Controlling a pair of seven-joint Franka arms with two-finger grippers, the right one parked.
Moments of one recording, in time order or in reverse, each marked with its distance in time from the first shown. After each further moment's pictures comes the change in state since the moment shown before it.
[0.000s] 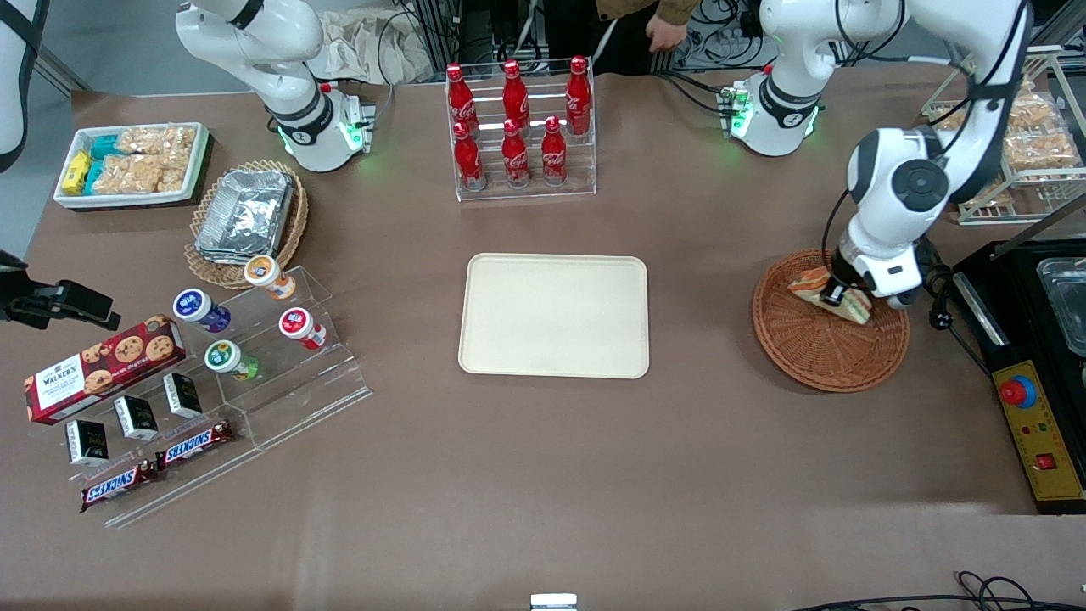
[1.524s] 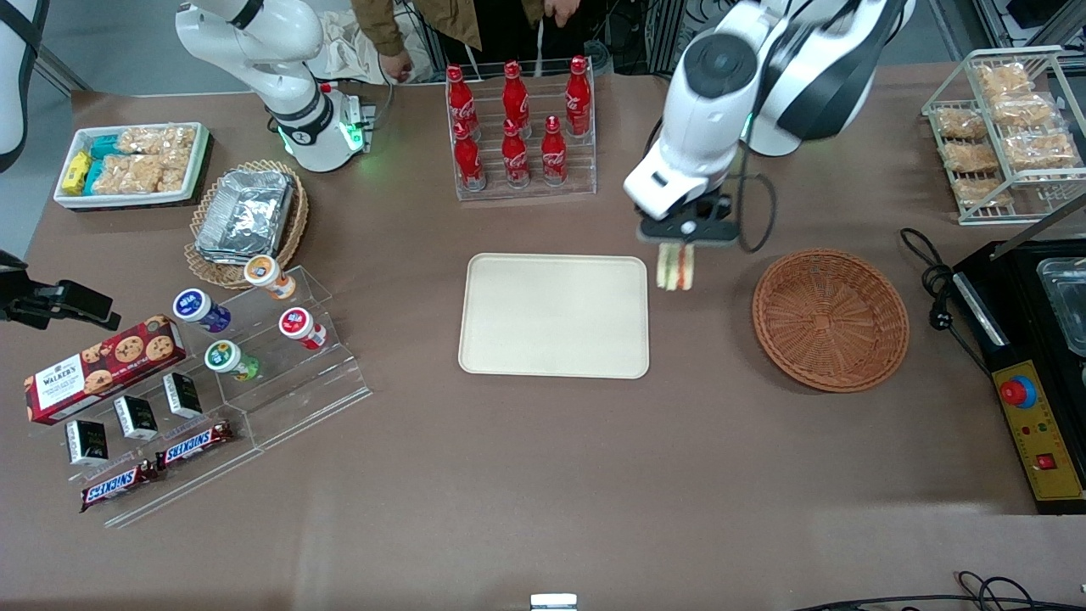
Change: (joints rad) arm -0.020 0.089 -0.634 0.559 -0.204 -0.530 0.641
